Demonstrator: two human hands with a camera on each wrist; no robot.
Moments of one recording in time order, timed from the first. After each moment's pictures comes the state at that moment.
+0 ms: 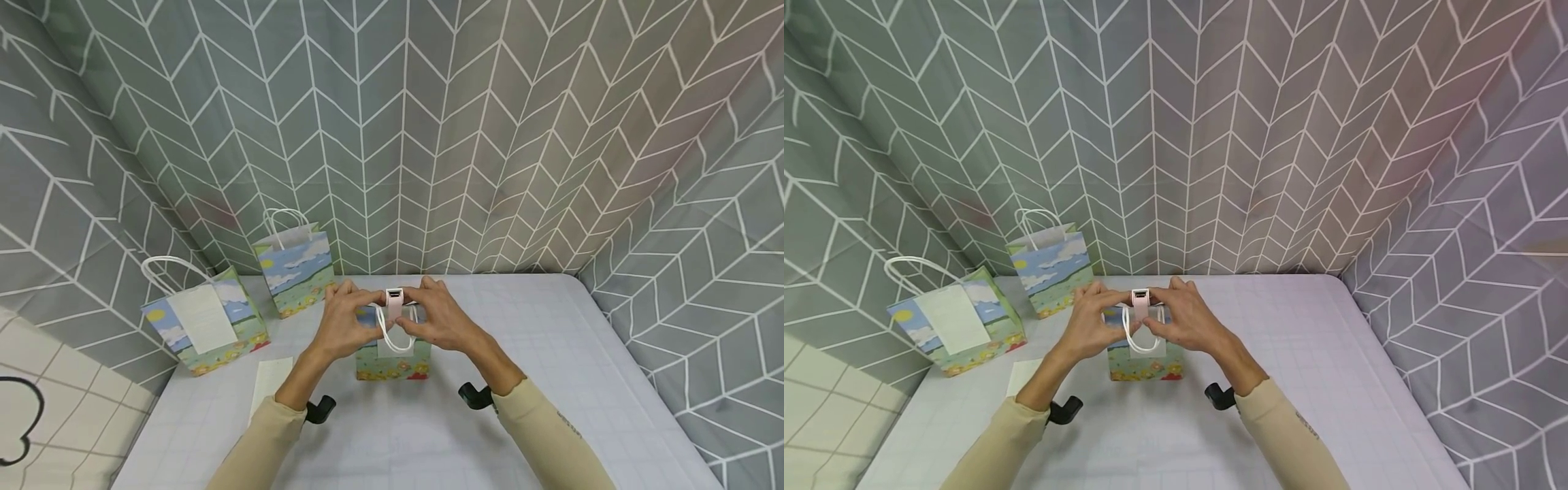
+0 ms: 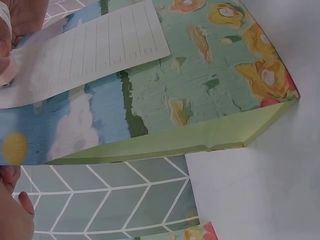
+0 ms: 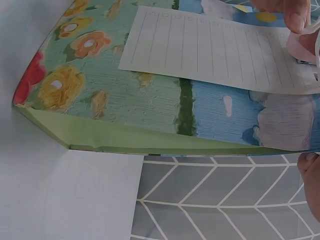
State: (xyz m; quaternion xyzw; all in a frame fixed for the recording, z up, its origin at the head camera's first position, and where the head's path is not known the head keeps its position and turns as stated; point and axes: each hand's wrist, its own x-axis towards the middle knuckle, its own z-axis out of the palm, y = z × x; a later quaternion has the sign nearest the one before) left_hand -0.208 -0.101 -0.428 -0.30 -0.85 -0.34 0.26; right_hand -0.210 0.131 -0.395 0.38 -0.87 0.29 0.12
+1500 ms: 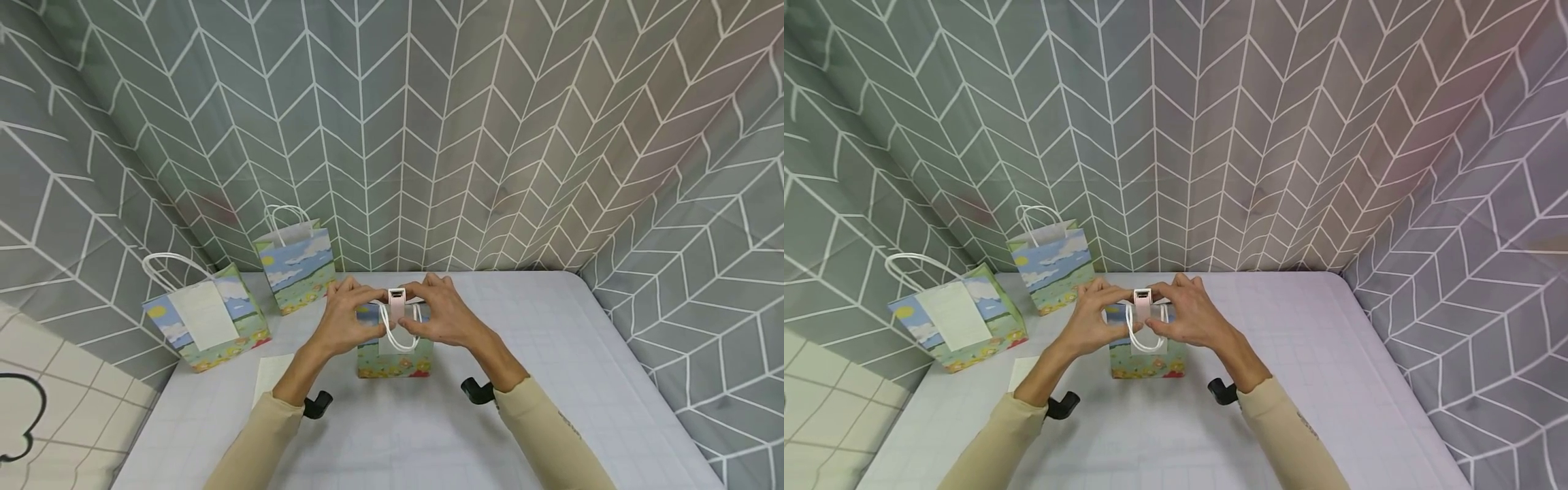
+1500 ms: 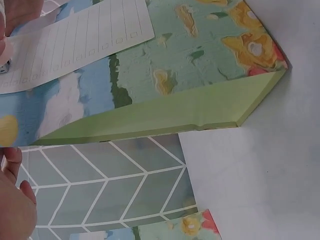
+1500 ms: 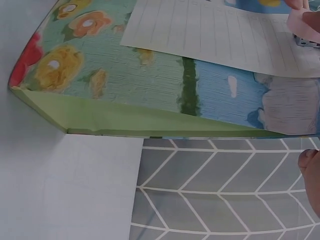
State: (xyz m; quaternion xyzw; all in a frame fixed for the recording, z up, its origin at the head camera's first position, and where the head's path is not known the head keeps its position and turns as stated) left_hand -0.211 -0.107 -0.429 -0.33 -0.85 -0.37 0.21; right_hand -0.212 0.135 -0.395 0.38 -0.87 0.28 0.13
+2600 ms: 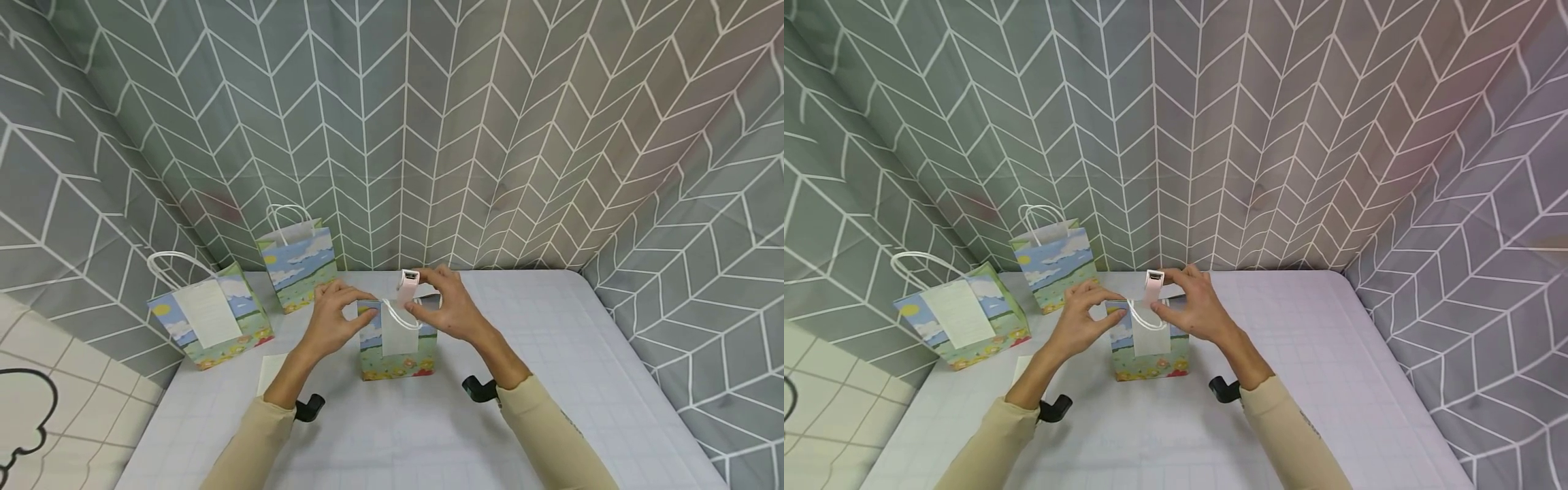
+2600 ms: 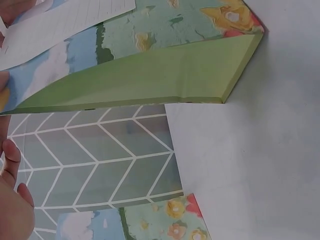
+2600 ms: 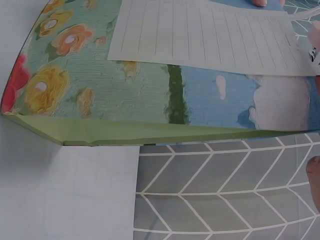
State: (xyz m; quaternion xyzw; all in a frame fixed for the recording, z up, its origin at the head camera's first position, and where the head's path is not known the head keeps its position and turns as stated) left_hand -0.208 -0.125 -0.439 -0.29 -0.84 -0.39 0.24; right_hand -0.210 0.143 -0.394 0.33 -0.84 0.40 0.15
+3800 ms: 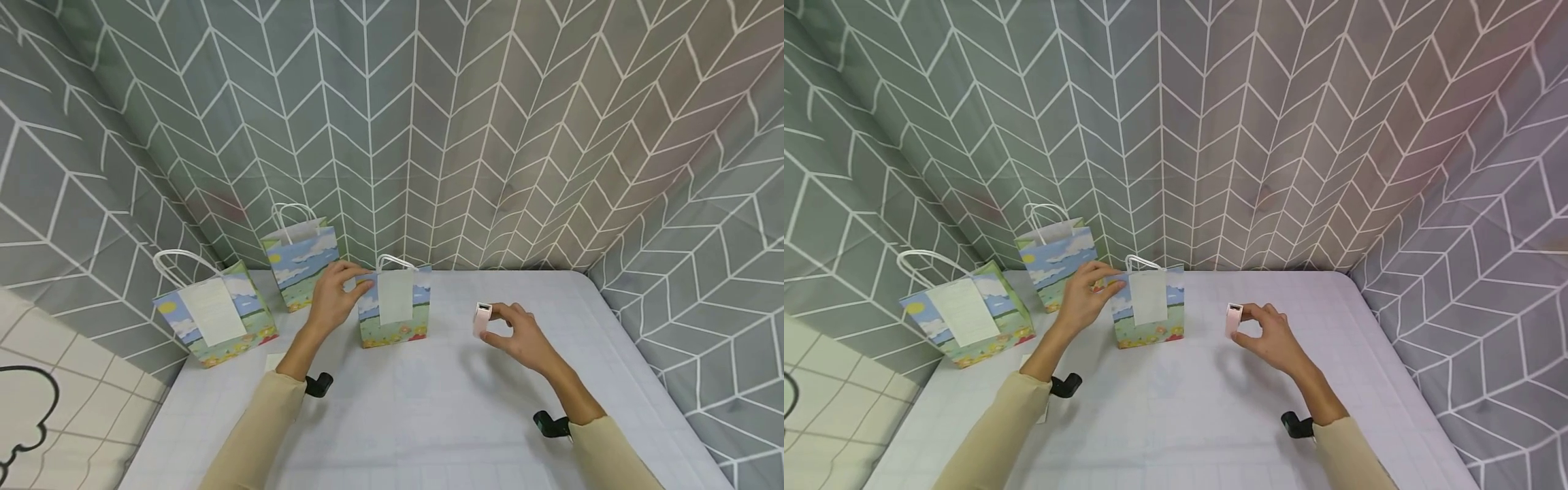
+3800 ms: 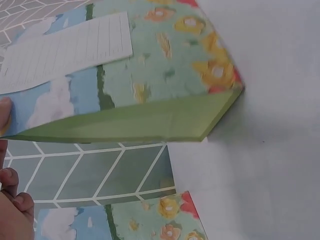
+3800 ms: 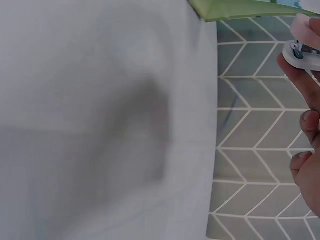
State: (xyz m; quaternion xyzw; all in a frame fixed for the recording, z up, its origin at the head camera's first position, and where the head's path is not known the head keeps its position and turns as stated) left_hand -0.249 -0.130 -0.437 -0.22 -0.84 -0.41 0.27; right_hand -0.192 0.260 -0.455 0.18 -0.91 0.36 0.06
